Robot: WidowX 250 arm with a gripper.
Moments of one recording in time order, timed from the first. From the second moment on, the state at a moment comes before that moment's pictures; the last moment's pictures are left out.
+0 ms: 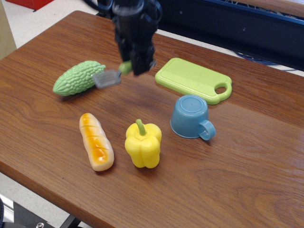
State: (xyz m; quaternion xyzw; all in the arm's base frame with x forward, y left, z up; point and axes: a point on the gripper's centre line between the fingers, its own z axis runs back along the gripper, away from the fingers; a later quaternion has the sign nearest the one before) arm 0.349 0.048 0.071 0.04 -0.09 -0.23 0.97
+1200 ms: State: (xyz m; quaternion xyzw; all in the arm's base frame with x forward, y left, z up) arm 0.414 -0.022 0.043 0.02 -0.06 -0.42 0.90
